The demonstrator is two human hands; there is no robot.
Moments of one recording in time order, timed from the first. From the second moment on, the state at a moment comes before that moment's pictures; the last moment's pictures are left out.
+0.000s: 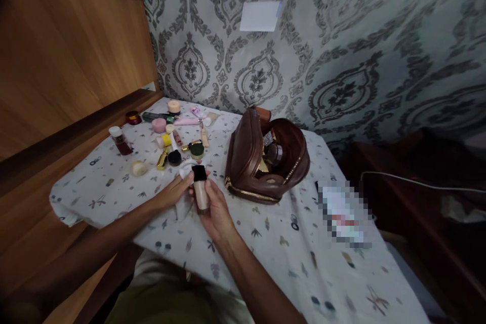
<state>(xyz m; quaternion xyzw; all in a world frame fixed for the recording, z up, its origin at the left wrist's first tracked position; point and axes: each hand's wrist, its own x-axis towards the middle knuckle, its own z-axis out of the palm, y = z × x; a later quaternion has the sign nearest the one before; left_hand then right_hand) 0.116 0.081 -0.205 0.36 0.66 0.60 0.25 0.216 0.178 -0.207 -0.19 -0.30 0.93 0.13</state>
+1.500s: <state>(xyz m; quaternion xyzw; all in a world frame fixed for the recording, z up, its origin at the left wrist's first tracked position) 0.148 0.086 -0.222 0.44 0.73 0.51 0.01 0.208 0.184 -0.207 -0.17 -0.23 0.94 0.16</state>
